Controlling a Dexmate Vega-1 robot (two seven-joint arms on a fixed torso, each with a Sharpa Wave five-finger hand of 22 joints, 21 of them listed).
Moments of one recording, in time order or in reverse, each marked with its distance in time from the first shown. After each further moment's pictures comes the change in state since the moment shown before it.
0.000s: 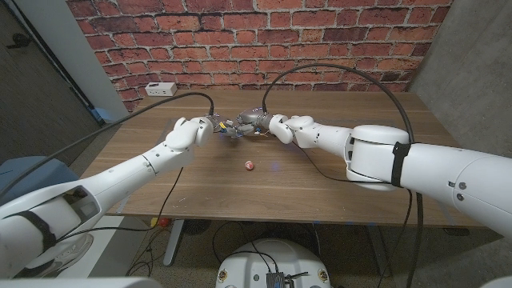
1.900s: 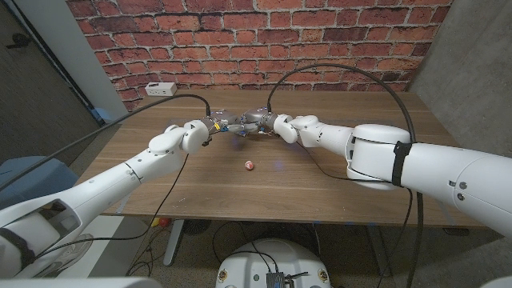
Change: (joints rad) left arm 0.106 0.059 -0.121 -0.081 -0.198 -0.185 0.256; left_hand -0.017 -0.004 0.002 -0.067 -0.006 0.189 0.059 0.020 0.012 0.199 0.033 0.035 0.017 0.118 0.000 0.006 0.007 0.006 0.016 -0.017 0.000; right arm 0.000 -0.001 0.018 0.043 -0.005 0.108 -0.047; right_hand 0.011 0.000 0.016 -0.016 0.000 -0.011 -0.011 -0.031 0.000 0.007 0.000 0.000 0.000 0.000 0.000 0.007 0.000 0.004 0.004 0.004 0.000
